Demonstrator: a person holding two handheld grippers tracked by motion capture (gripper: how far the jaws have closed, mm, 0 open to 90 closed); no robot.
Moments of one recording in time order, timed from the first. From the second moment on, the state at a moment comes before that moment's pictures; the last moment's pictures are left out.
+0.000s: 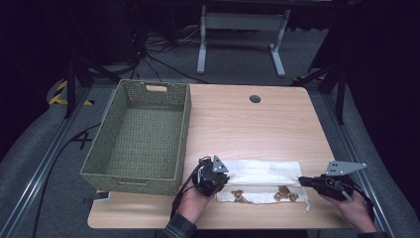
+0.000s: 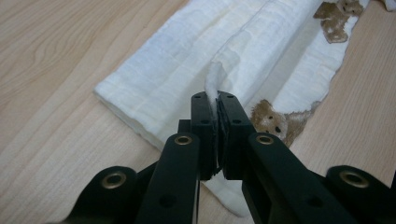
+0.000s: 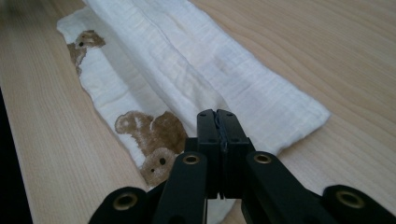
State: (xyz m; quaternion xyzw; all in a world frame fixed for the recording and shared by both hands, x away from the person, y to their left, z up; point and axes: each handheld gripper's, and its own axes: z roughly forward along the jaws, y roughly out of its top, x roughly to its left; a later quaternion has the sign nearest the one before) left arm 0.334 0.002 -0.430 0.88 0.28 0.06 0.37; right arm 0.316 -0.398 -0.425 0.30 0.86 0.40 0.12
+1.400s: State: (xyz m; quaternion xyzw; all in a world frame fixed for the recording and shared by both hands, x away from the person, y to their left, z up) left arm 0.344 -0.002 -0.443 0.90 0.27 0.01 0.34; right arm 0.313 -0.398 -0.444 0.30 0.87 0.38 0.07
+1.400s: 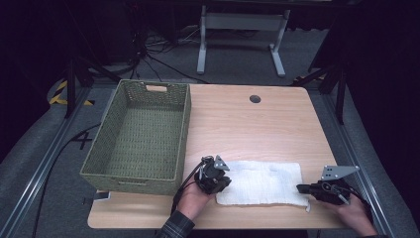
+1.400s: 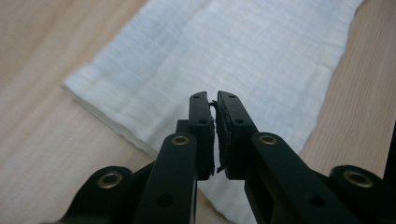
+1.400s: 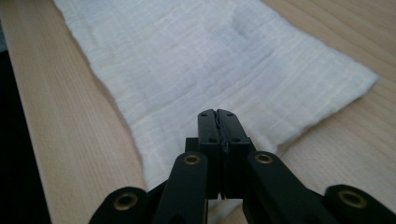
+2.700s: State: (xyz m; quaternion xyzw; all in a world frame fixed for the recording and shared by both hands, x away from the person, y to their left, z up) left arm 0.389 -0.007 -0.438 0.88 0.33 0.07 0.34; right arm 0.386 -0.413 -0.433 0.34 0.86 0.38 0.11
